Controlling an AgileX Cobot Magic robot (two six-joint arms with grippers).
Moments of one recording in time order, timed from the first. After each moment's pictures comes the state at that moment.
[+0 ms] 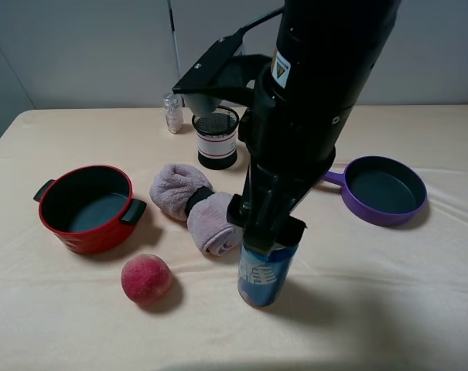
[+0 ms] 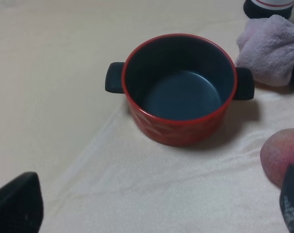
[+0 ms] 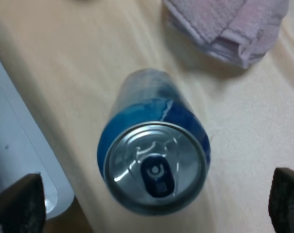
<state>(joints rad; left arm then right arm) -0.01 0.00 -0.50 -0.06 1.06 0.14 1.01 1.60 -1.30 0.01 1.22 -0.20</state>
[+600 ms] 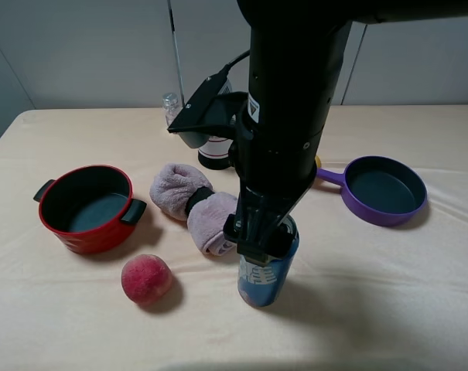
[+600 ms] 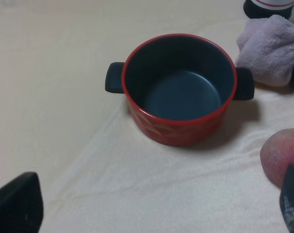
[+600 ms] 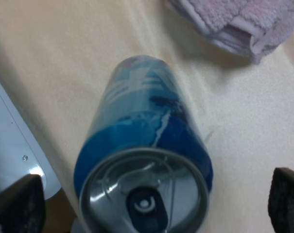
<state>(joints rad) -0.01 0.00 -0.50 -0.06 1.06 0.14 1.01 1.70 -1.30 -0.02 1.21 -0.22</state>
